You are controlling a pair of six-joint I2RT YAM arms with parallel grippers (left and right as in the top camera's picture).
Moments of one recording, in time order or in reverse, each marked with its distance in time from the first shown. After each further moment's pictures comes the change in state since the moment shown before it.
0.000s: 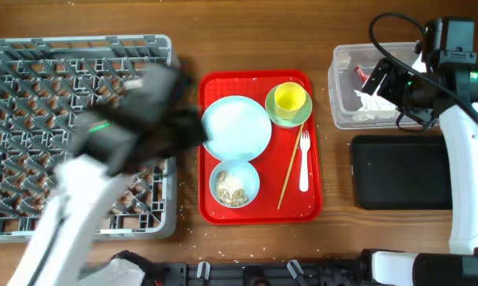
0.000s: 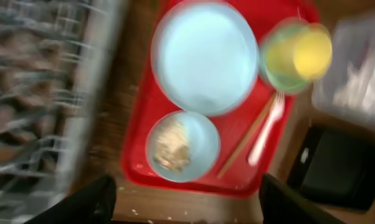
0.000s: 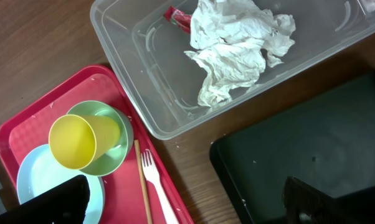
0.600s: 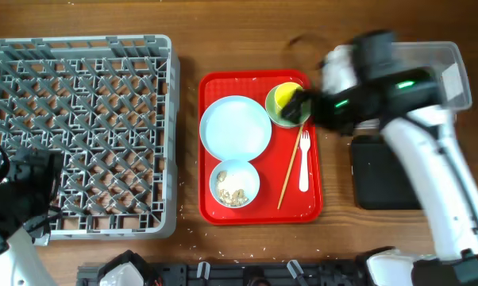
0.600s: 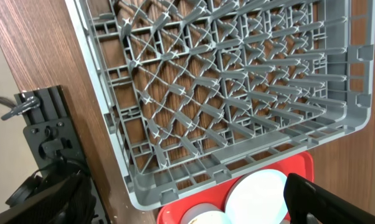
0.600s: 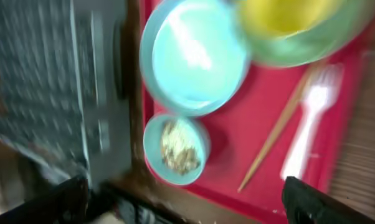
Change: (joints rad) left arm 1.031 -0.239 0.003 -0.272 0.015 0.014; right arm 0.398 0.000 -0.100 0.021 -0.428 -0.107
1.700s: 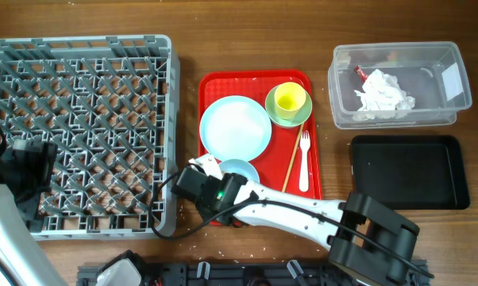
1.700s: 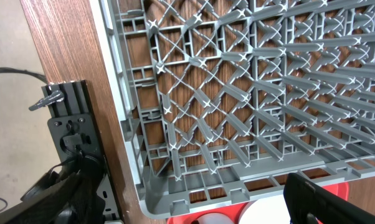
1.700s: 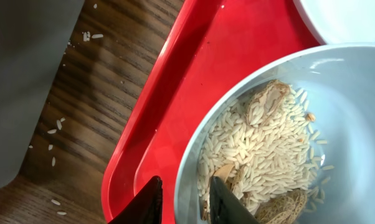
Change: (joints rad) left arm 0.003 0.163 0.000 -0.014 -0.069 -0.047; right arm 0.823 0.343 -0.282 0.546 0.587 0.300
